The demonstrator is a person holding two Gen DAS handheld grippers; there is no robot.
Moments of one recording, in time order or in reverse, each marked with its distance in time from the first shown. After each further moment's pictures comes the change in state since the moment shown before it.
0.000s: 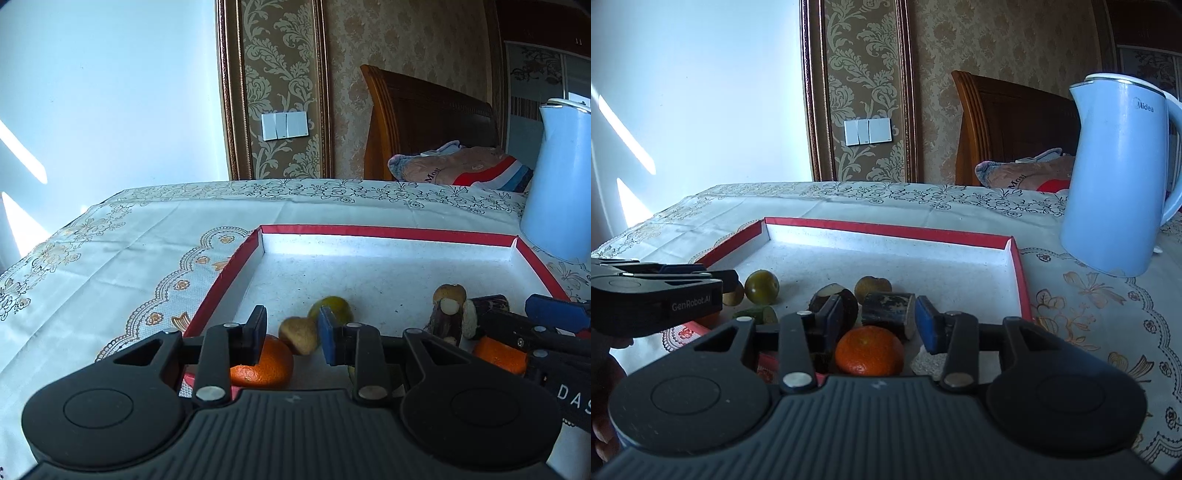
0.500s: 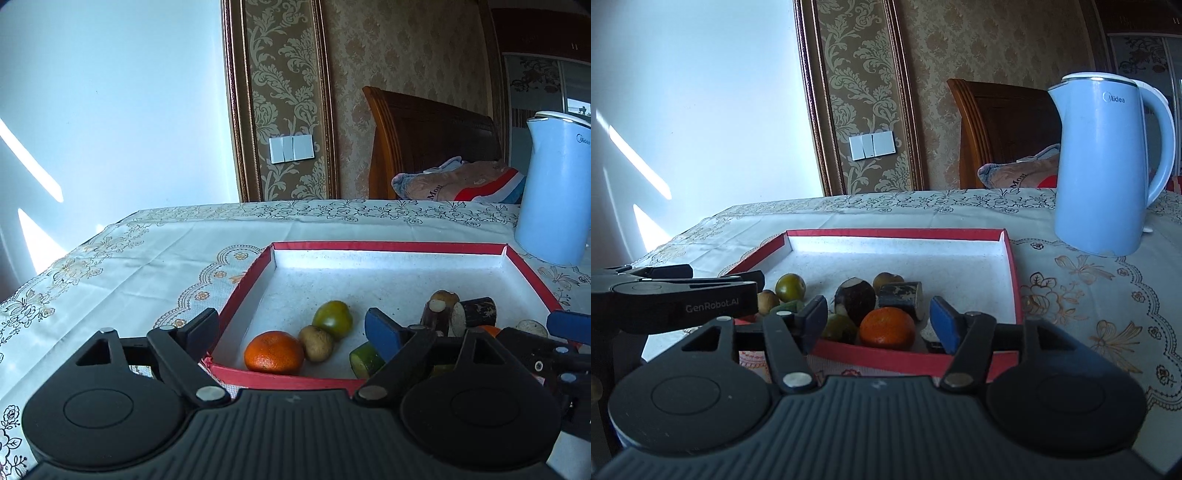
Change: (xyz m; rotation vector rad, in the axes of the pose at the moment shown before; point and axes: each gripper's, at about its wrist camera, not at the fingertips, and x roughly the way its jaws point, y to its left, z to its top) left arm -0.037 0.000 -0.007 0.017 -0.071 0.020; right arm -0.044 0.000 -0.013 0.066 -0.028 0.046
